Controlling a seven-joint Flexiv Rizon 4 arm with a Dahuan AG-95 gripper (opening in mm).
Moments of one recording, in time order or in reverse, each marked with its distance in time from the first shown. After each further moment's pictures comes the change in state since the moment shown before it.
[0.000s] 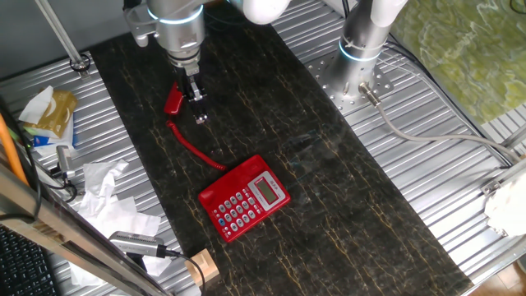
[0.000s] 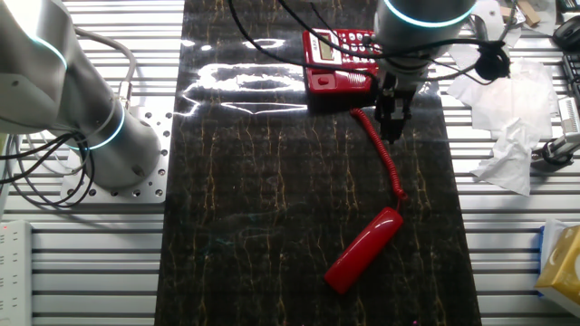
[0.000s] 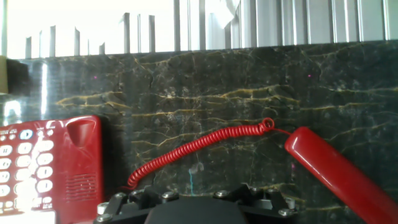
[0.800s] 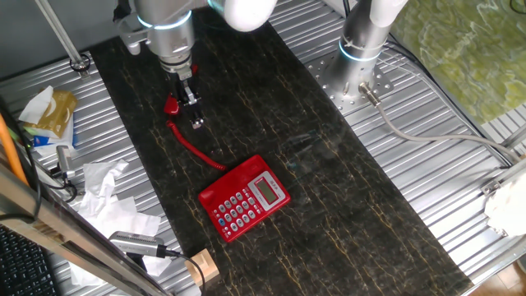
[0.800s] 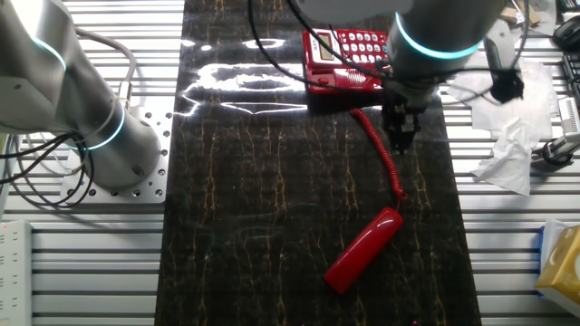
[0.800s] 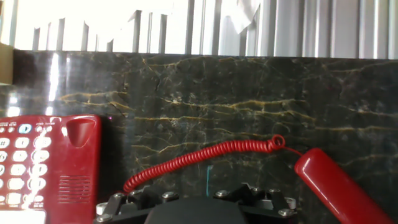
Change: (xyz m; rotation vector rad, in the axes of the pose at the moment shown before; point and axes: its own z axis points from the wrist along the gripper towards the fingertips) arm -0.012 -0.008 0.027 -0.063 0.017 -0.086
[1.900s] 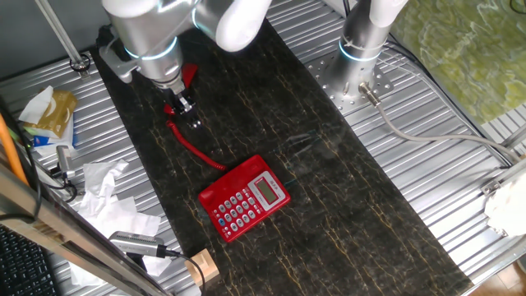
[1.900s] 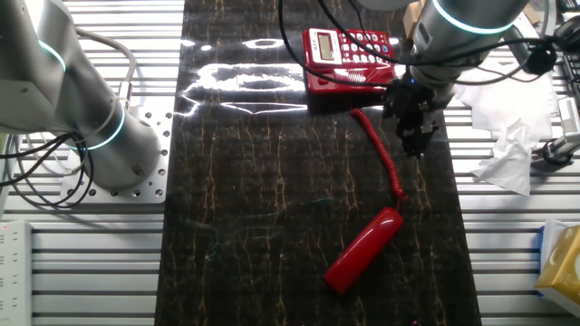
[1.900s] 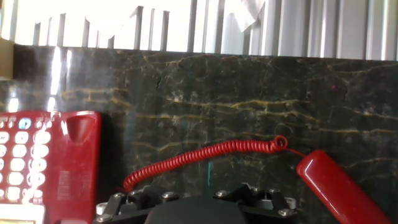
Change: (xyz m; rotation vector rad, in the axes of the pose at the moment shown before) arm -0.006 -0.023 0.003 0.181 0.137 -0.159
